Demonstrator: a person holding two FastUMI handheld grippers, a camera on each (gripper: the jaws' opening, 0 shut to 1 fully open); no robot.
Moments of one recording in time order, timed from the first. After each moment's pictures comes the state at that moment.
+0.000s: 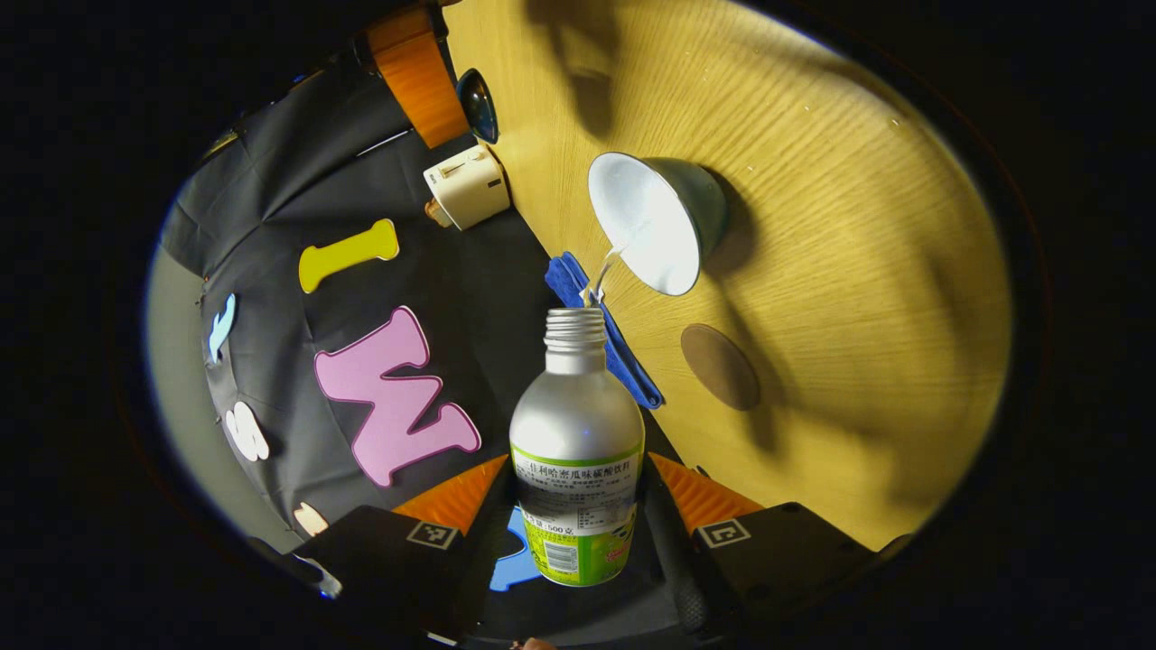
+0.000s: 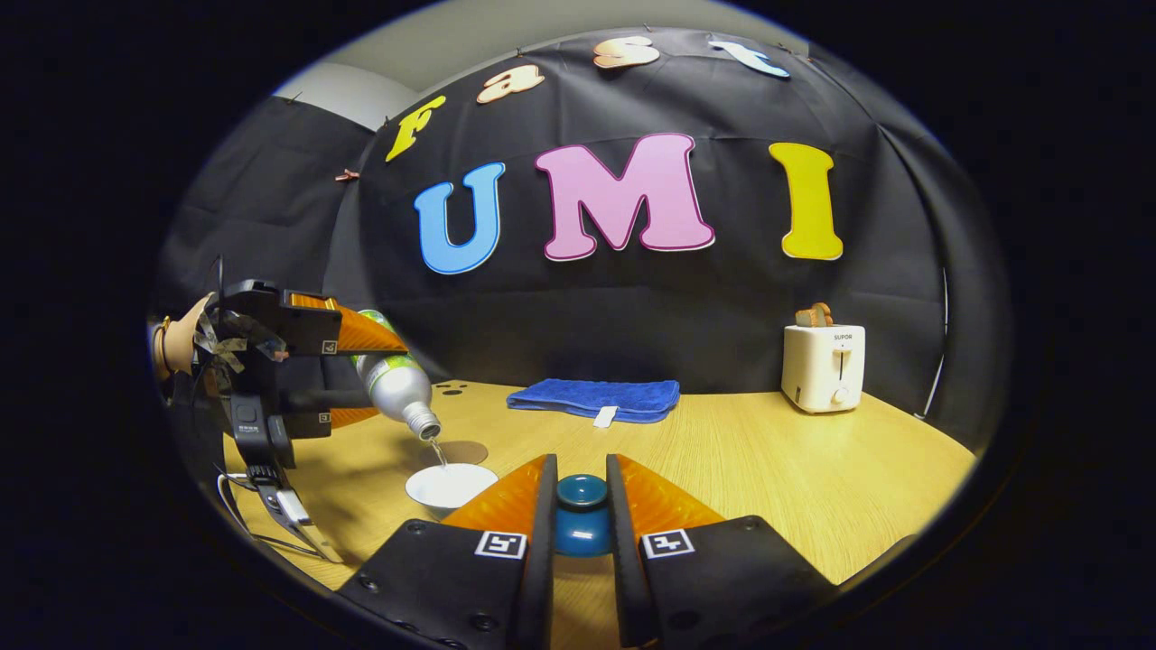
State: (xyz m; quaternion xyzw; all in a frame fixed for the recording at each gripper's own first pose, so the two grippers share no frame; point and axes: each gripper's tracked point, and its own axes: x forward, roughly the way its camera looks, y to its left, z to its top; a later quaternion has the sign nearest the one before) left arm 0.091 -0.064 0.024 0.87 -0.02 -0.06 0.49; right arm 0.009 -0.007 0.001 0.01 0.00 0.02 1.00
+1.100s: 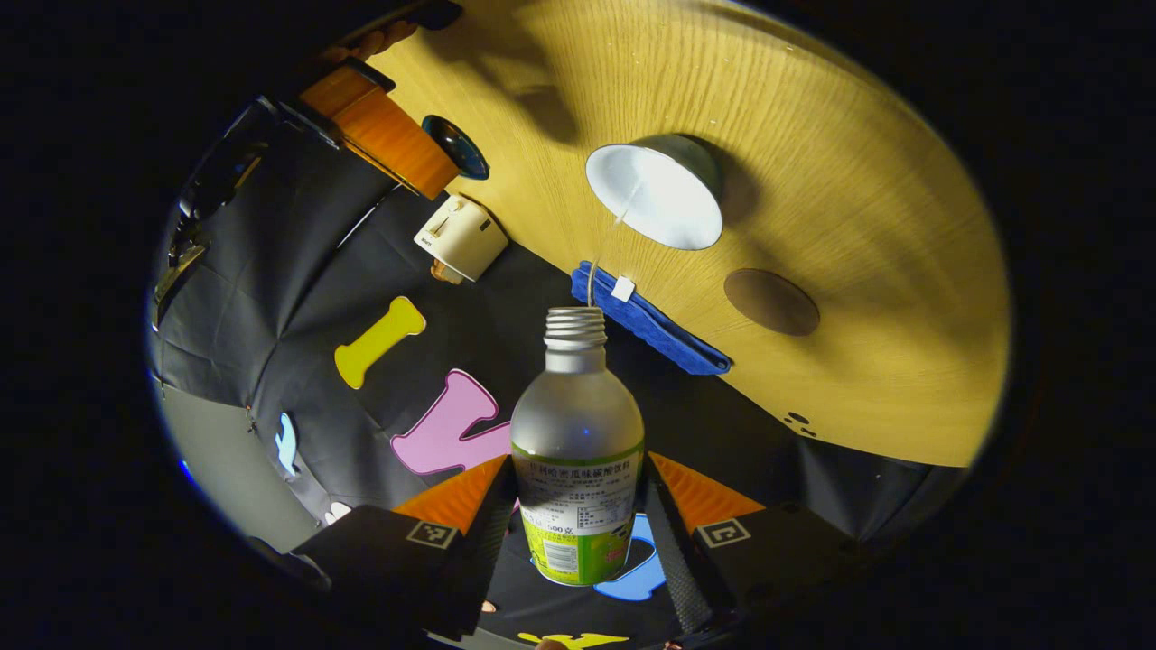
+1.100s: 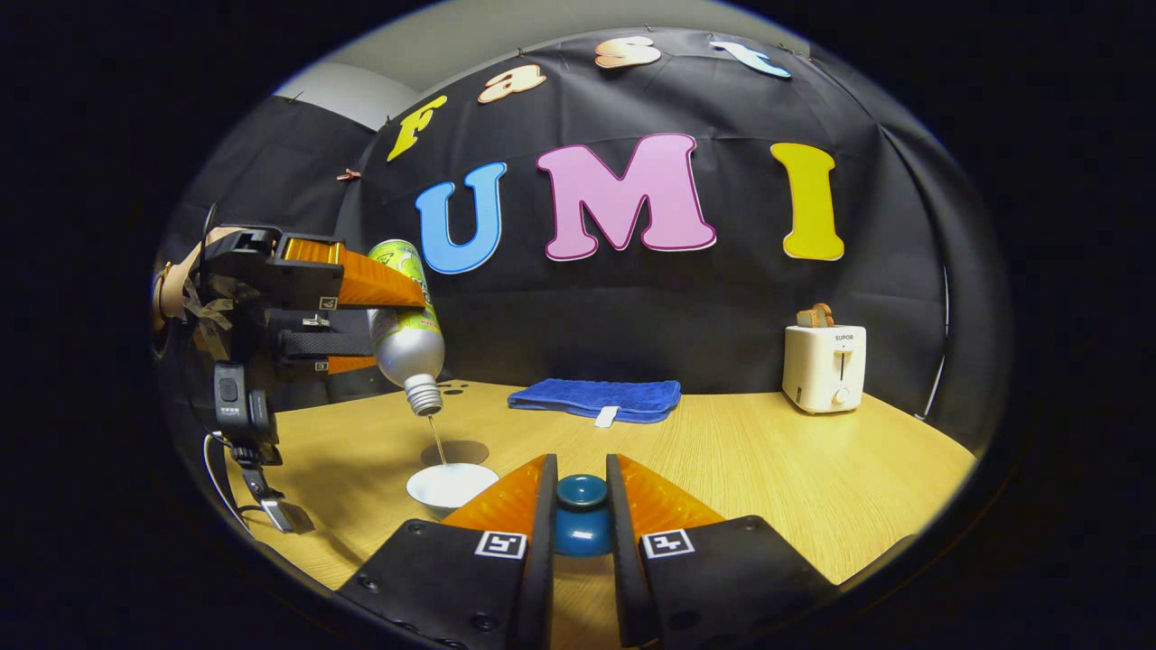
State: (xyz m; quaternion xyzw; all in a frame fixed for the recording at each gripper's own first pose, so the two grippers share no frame) left arm 0.074 -0.073 0.037 0.94 -0.10 -0.03 0.32; right arm 0.010 -0.006 0.001 0.01 0.00 0.03 1.00
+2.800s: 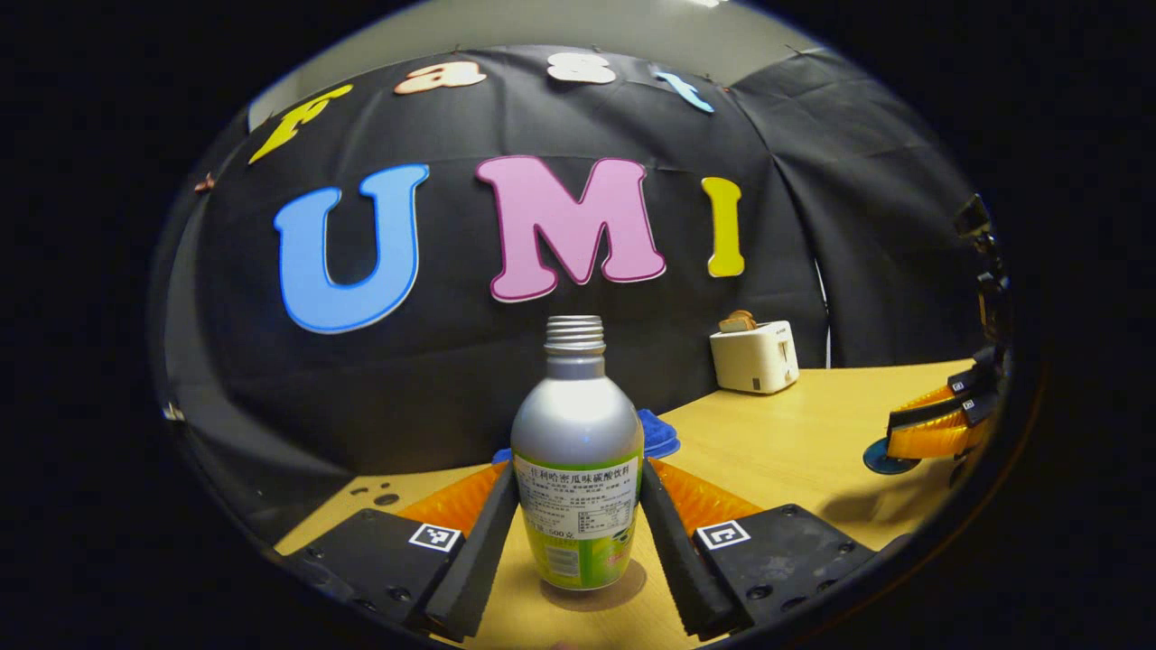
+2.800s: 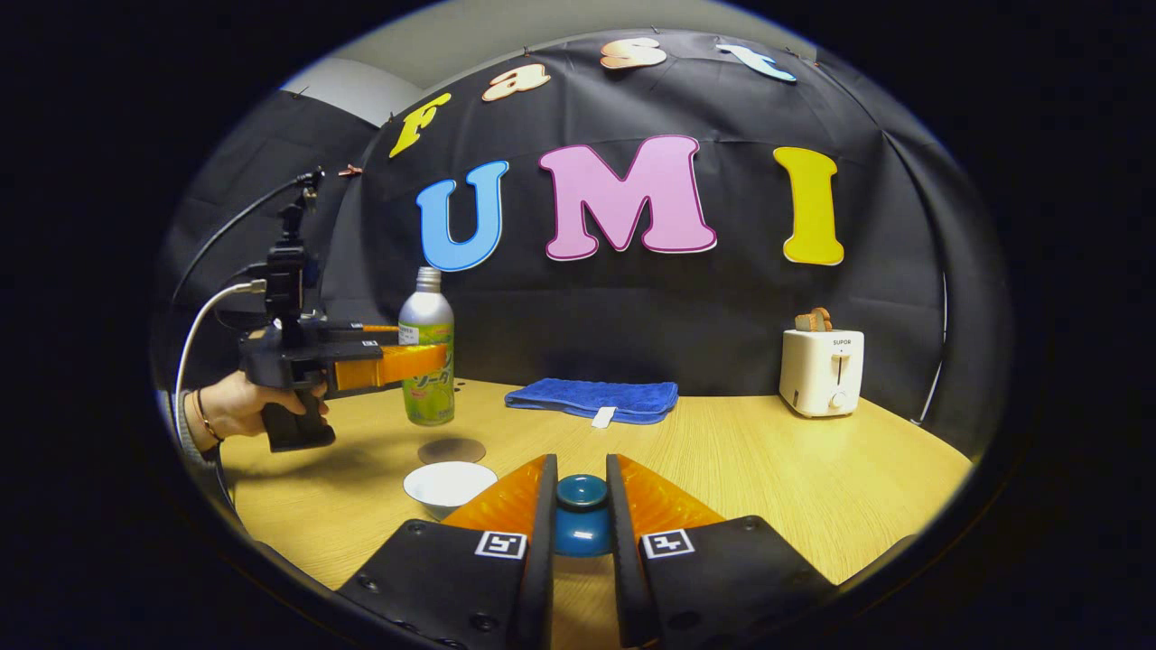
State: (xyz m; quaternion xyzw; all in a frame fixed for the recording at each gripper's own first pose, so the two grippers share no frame) left arm 0.075 -0.073 0.018 0.08 -0.05 -0.17 0.98; right arm 0.010 -0.006 0.001 0.00 0.00 0.02 1.00
